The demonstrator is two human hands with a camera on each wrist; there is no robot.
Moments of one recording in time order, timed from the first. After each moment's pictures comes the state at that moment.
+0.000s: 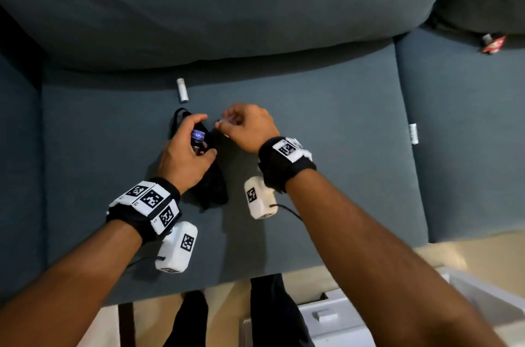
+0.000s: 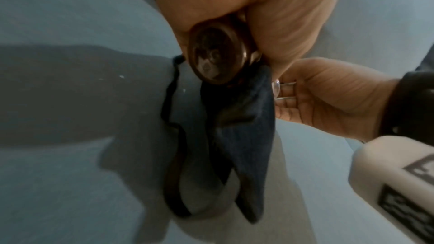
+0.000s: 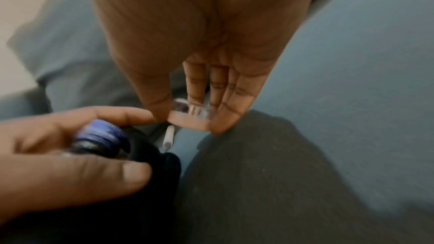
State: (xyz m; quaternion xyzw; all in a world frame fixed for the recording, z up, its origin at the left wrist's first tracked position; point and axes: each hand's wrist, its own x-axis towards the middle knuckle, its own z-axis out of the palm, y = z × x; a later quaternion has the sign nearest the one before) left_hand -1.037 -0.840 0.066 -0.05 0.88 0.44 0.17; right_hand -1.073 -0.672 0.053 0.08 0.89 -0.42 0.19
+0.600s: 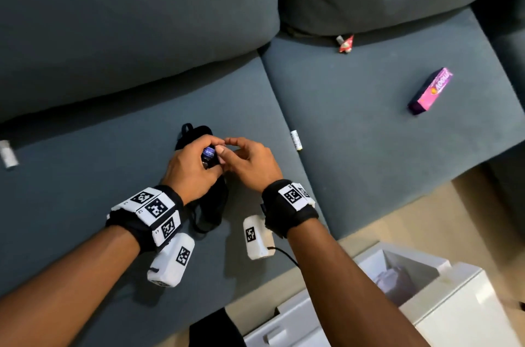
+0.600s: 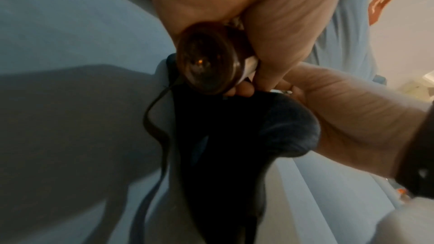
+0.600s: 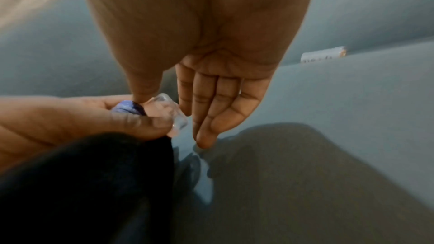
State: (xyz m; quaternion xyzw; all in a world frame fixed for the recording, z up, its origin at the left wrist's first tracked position) left_hand -1.045 -0.592 0.057 0.13 0.85 0.43 0.27; right_hand -0.992 -0.444 0.056 0.24 0.83 -0.49 0.13
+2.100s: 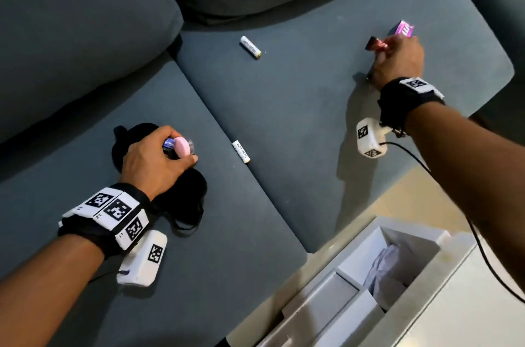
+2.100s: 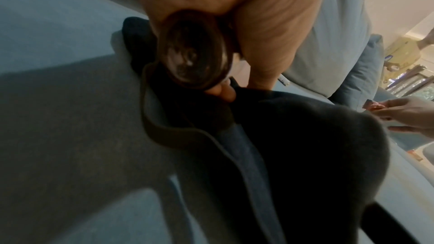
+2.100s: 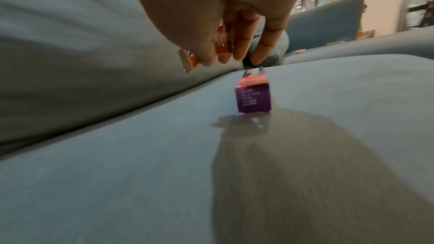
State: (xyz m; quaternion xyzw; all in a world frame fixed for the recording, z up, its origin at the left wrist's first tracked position) left_hand -1.087 -0.475 0.042 0.16 0.92 0.28 0.24; right_hand -0.966 -0.036 0.070 0.49 0.86 -0.07 -0.08
